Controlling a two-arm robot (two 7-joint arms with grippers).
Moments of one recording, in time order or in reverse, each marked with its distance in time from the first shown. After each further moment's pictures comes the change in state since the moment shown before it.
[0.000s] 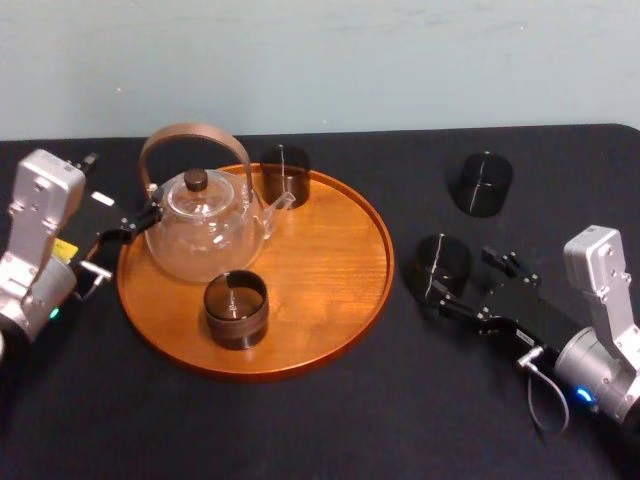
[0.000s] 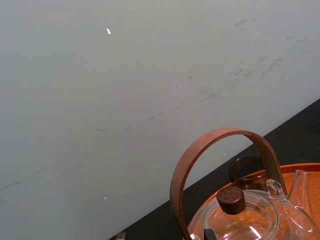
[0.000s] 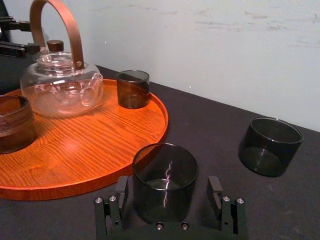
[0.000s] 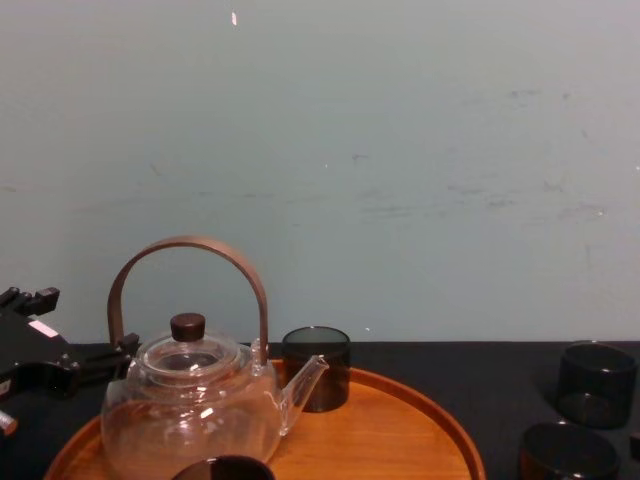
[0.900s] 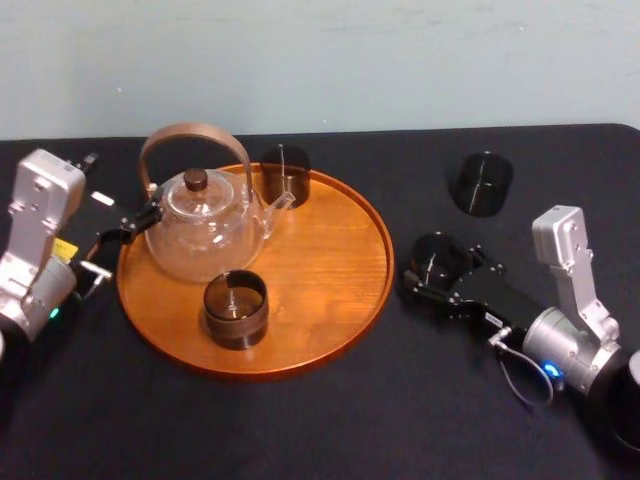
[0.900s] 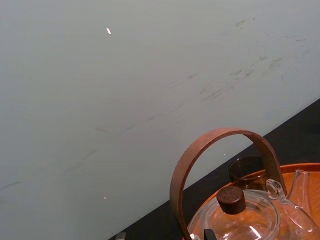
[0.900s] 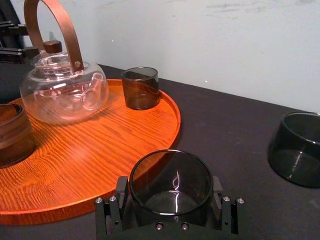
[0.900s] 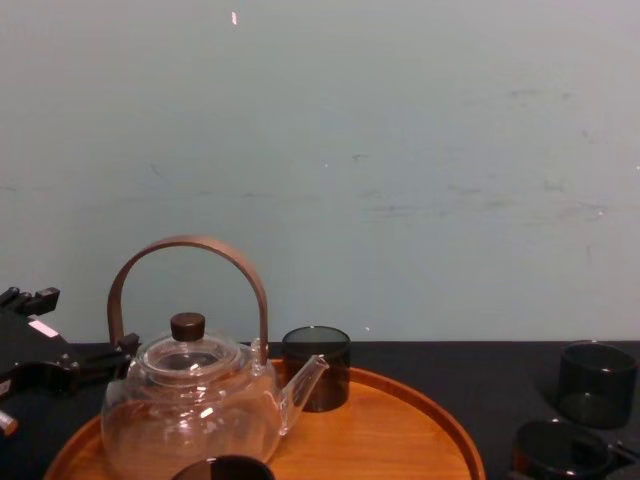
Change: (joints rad) left arm 0.000 0.000 0.000 0.000 0.000 0.000 0.000; right arm 0.146 -0.096 -0.014 0.195 0.020 0.019 0.125
